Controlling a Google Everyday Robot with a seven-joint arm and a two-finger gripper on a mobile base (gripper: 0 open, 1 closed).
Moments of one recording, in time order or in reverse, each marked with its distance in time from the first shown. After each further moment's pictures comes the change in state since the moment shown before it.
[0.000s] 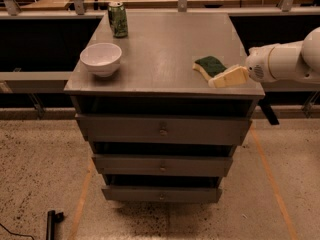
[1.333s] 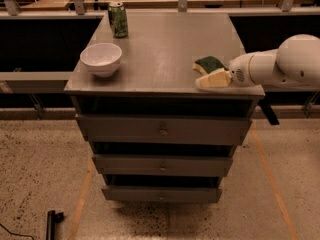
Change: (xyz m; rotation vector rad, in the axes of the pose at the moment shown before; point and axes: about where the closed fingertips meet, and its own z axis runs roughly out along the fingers) arm 0.006 0.019 0.043 -0.024 0.013 0.125
